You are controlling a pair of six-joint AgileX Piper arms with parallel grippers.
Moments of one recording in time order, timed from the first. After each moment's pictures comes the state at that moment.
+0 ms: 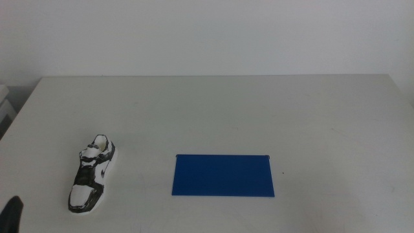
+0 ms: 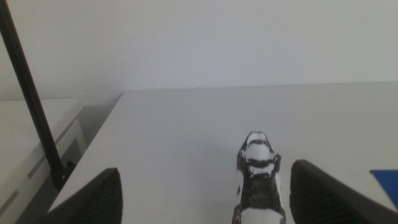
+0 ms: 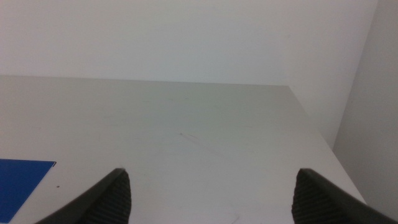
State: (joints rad) left arm 0.01 -0.01 0.02 0.09 0.14 -0.09; right arm -0.03 -0.01 0.03 0.04 0.17 -0.06
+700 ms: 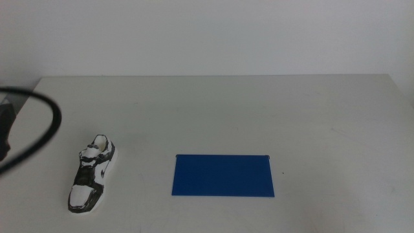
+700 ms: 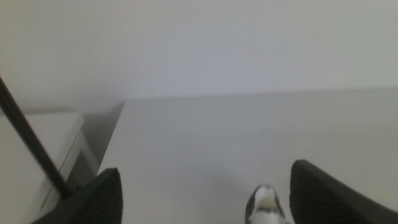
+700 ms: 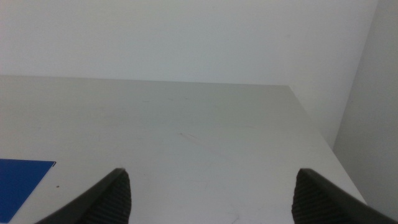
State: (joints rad) left arm 0.01 0.63 -0.49 0.11 0.21 -0.08; right arm -0.03 -0.01 0.03 0.04 0.17 -0.06
